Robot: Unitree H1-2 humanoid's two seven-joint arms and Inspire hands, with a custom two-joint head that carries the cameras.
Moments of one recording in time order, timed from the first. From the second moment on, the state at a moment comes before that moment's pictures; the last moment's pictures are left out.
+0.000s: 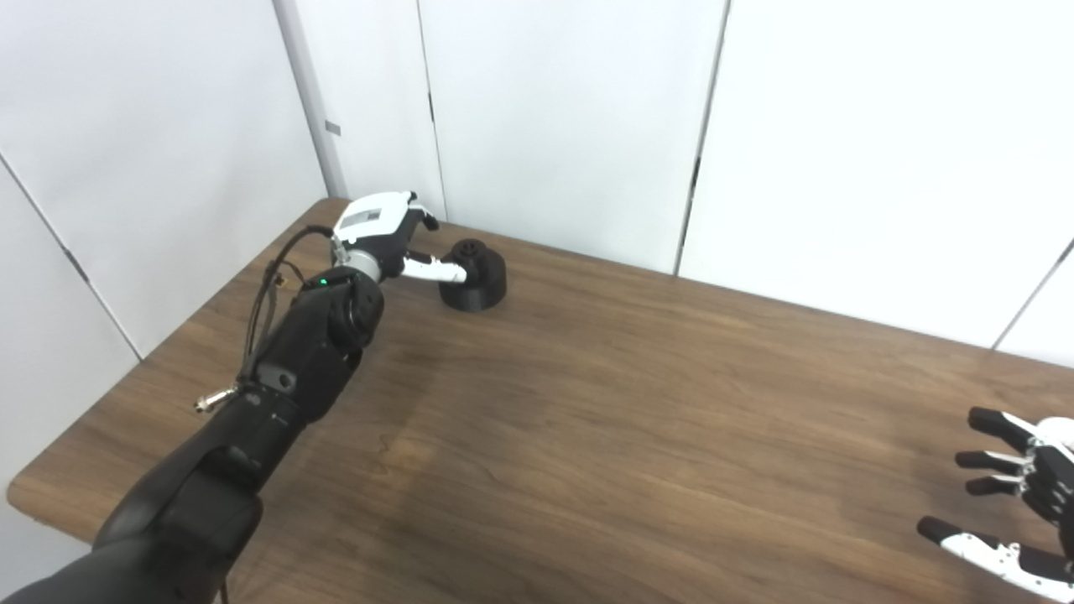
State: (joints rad) left arm -0.55 0.61 -0.16 0.46 0.69 0.28 -0.09; right arm -0.02 -0.29 -0.05 -0.14 -0.14 -0.09 0.10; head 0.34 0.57
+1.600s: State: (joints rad) left arm -0.55 0.55 -0.21 0.56 0.67 0.28 0.02; right arm 0.02 -0.30 -0.06 -0.21 -0.12 -0.03 0.13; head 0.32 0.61
